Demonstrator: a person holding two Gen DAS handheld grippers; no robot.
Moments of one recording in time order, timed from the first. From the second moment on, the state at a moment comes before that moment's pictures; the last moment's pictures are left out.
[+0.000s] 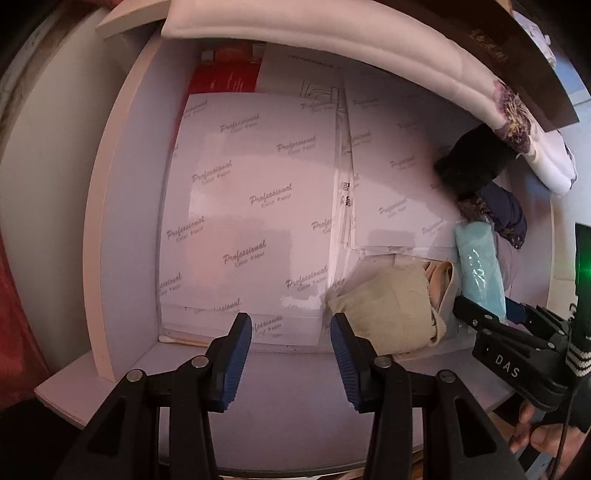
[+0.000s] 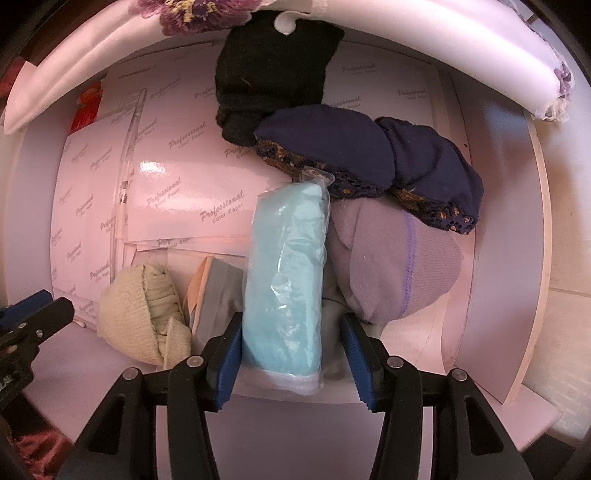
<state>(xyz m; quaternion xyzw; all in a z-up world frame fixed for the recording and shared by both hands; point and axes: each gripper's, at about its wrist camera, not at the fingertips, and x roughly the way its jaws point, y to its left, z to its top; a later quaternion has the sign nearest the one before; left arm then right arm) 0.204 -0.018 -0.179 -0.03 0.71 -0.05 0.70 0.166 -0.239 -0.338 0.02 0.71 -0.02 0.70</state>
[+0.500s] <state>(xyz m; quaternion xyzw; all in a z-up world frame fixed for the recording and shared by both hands) 0.206 -0.015 -0.194 -0.03 0.72 -0.06 0.69 0.169 -0.257 -0.324 0.07 0.70 -0.03 0.71</state>
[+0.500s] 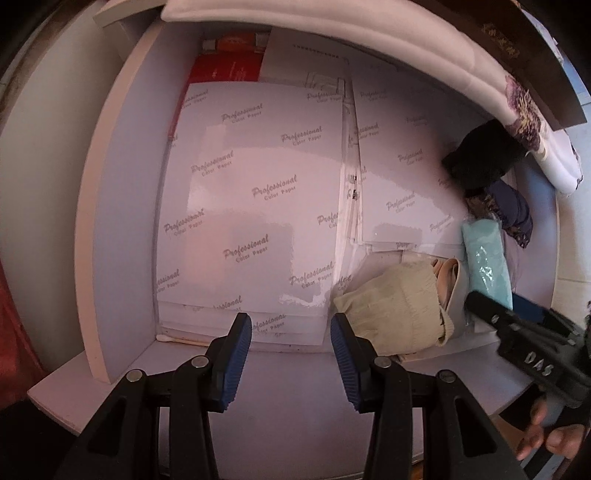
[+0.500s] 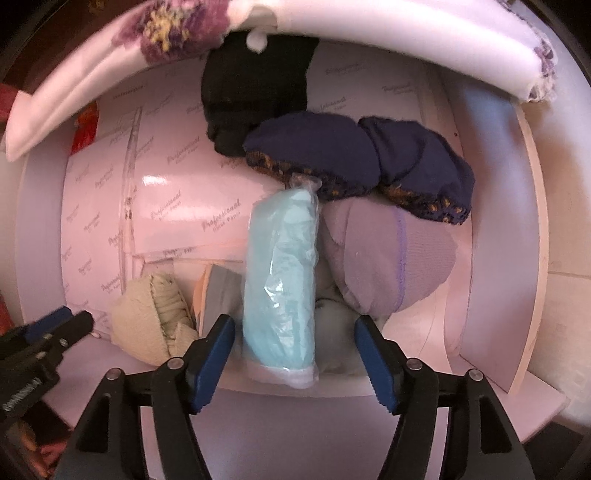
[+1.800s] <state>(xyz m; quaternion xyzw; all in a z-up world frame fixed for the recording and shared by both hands) 0.194 -0.050 -0.201 0.05 0.73 -0.08 0.67 0.177 -0.227 -0.128 0.07 0.55 0.07 0.83</state>
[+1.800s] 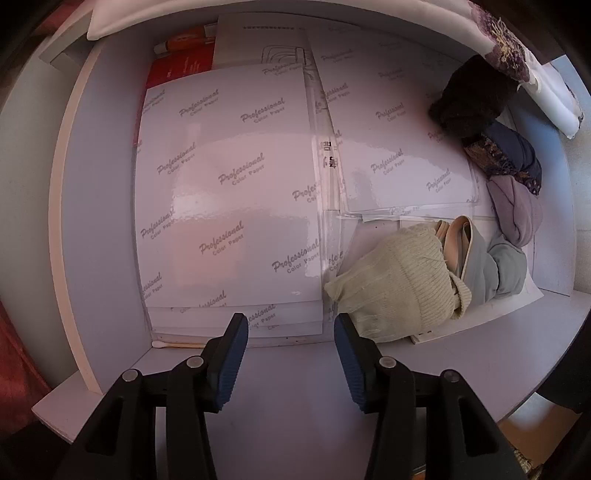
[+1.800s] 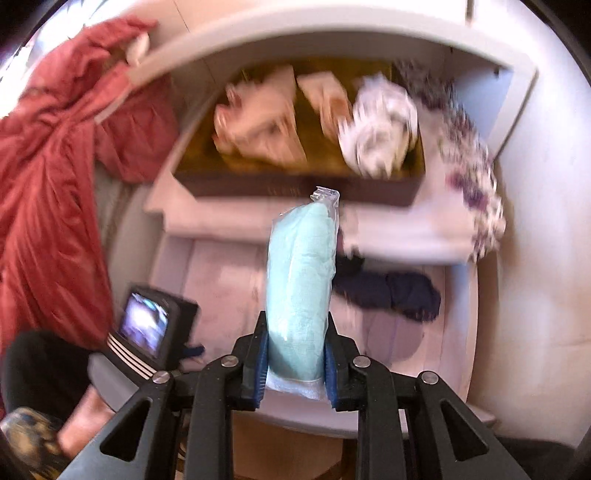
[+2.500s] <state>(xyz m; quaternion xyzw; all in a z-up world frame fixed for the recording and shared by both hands) 0.192 -0.052 -0.204 0.04 0.74 -0.08 0.67 0.343 -0.206 -0.160 -0.01 0.58 0.03 0.81</state>
